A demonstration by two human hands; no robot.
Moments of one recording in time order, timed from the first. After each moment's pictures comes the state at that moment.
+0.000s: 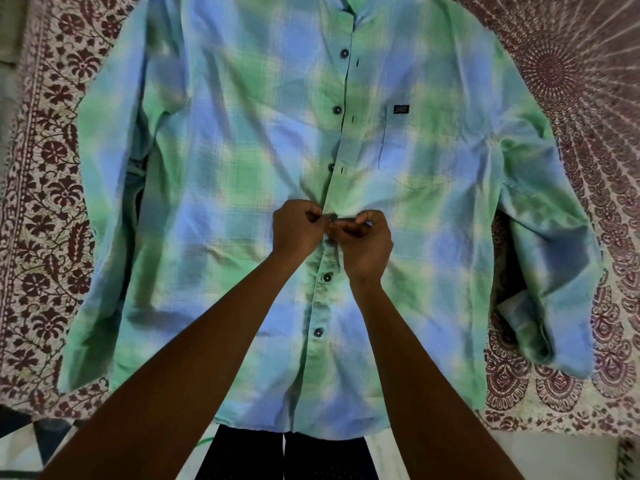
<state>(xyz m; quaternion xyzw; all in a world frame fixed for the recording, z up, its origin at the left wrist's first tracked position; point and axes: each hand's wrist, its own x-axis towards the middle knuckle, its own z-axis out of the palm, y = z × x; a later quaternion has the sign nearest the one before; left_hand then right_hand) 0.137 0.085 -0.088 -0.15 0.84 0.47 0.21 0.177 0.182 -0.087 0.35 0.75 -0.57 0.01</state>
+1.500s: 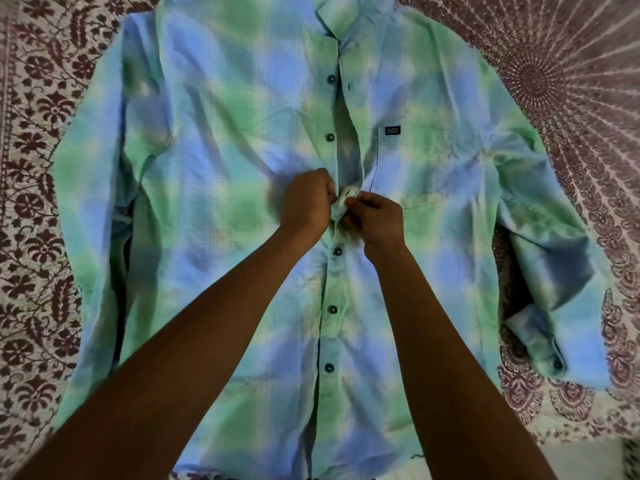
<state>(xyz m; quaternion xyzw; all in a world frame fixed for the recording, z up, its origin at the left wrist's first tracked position) 0.054 0.099 -0.094 0.01 0.91 0.38 0.19 0.096 0.200 -0.076 0.44 0.60 -0.66 0.09</state>
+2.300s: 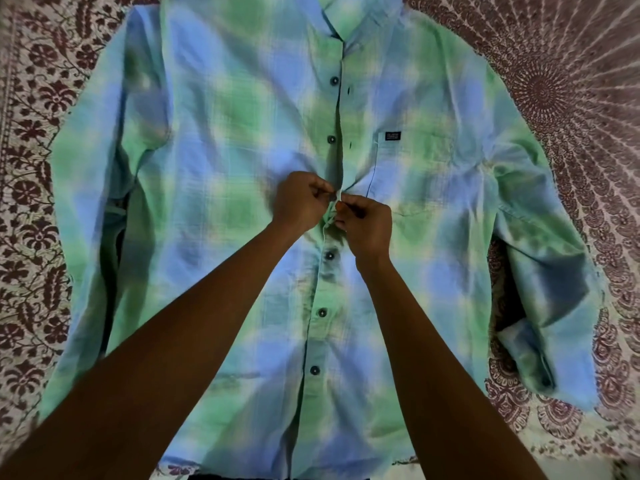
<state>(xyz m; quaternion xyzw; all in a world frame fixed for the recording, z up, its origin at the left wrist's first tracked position) 0.052 0.099 -0.086 -0.10 0.83 0.50 0.23 0.098 0.198 -0.085 0.37 0.70 -0.61 0.07</state>
